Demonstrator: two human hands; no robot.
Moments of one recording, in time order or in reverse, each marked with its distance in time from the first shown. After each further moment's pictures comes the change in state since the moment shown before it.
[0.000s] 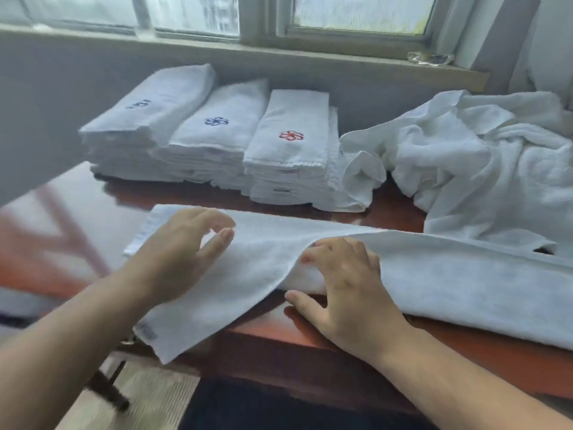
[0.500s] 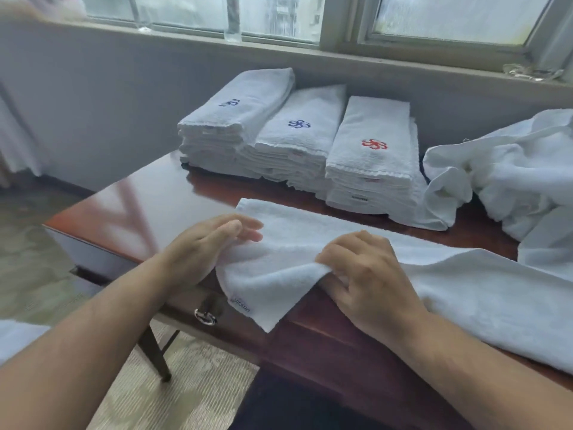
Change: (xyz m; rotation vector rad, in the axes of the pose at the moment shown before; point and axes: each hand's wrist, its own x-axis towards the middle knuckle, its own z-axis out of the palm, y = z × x) left_hand -0.049 -0.062 -0.046 -0.586 -0.064 -0.175; right_hand 0.060 -0.058 0.036 0.098 0.124 -0.324
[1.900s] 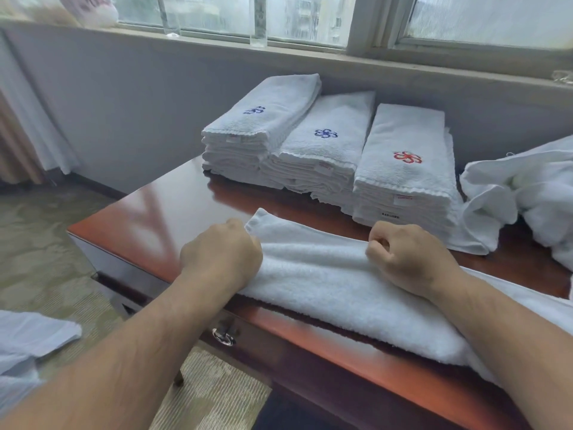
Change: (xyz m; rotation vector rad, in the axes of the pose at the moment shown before) left_hand 0.038 0.006 0.008 0.823 0.355 -0.575; right_hand 0.059 0.084 0.015 -0.044 -0.381 0.413
